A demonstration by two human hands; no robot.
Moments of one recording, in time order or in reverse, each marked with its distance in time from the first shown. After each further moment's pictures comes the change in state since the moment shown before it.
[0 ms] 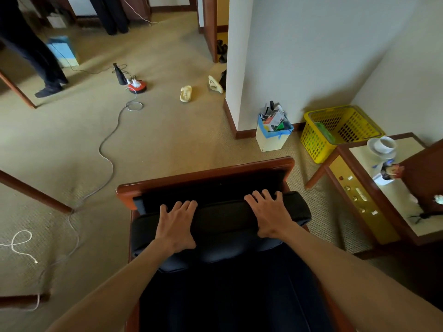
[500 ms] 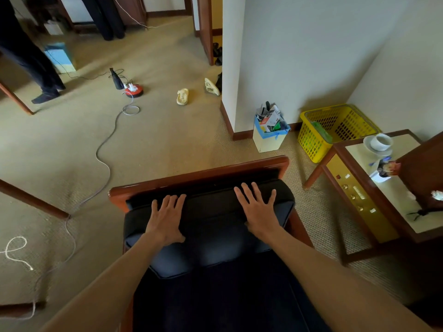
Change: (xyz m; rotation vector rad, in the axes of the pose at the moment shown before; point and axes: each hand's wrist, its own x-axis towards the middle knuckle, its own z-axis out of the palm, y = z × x) left_hand 0.024 -0.016 0.014 0.043 -0.088 -0.079; right_hand 0.014 -0.014 0.023 0.167 0.040 0.144
